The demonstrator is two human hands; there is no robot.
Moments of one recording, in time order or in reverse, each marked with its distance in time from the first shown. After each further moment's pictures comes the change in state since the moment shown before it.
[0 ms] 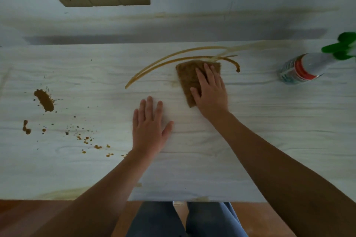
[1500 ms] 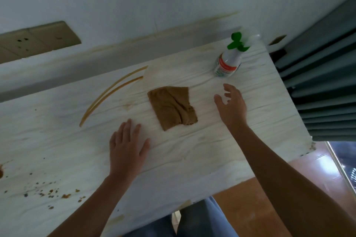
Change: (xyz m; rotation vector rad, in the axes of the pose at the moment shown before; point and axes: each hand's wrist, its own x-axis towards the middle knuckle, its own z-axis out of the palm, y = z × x) left_hand 0.004 0.031 -0.016 -0.035 0.086 0.286; right_hand -0.102 0.131 -0.077 0.510 0.399 0.643
